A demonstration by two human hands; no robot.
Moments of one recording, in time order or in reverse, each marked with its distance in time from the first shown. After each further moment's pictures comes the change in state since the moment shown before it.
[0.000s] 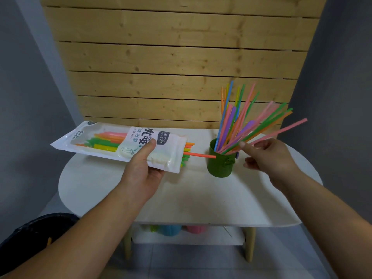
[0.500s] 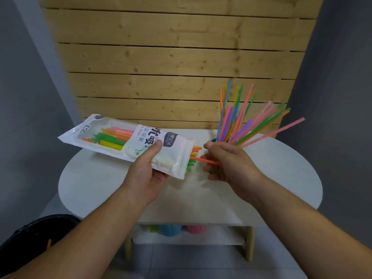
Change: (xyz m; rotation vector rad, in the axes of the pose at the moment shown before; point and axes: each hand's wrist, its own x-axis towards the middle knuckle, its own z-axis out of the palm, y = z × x) left_hand -0.010 -0.004 0.003 0.046 -0.093 0.008; right_hand -0.050 -0.019 0.064 0.201 -0.312 0.048
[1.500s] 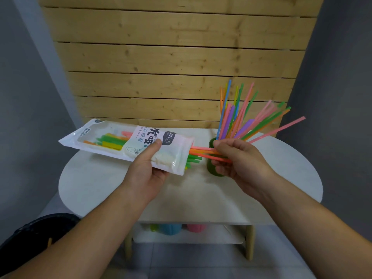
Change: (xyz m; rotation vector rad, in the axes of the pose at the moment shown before) left_hand 0.000 0.003 0.003 -0.037 0.038 -0.036; right_hand -0.005 -0.006 -0.012 0.187 0.037 -0.003
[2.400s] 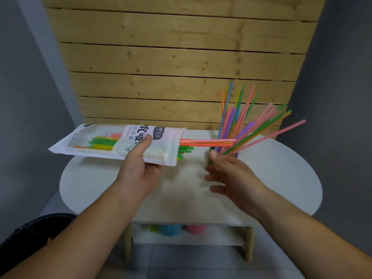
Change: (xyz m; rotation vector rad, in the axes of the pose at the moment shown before) left_hand 0.003 0.015 0.001 -0.110 0.023 0.033; right_hand -0.014 0.024 0.001 -0.080 -0.121 0.106
